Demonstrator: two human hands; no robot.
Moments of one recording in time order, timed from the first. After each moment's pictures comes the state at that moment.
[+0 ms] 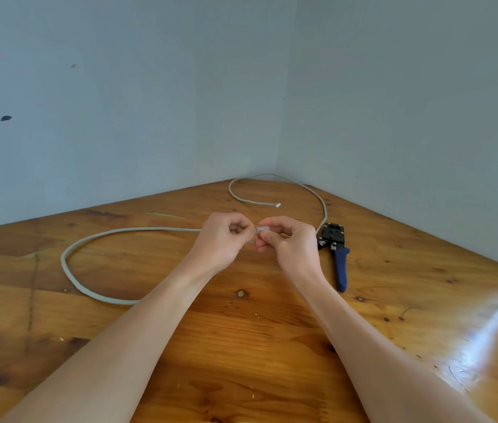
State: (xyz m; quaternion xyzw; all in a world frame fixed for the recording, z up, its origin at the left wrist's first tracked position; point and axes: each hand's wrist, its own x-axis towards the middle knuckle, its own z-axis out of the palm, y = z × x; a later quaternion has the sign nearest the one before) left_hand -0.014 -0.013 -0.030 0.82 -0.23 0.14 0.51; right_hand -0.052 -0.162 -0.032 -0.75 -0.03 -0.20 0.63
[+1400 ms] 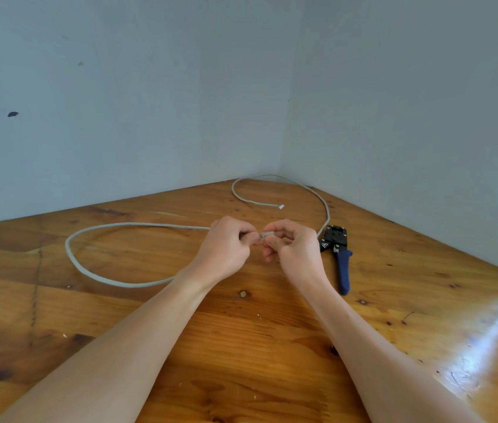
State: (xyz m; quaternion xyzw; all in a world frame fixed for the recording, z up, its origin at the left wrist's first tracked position) left_hand -0.014 -0.017 -0.035 0.87 -0.23 0.15 0.42; right_hand -0.050 -0.166 -0.037 -0.79 -0.03 -0.20 0.58
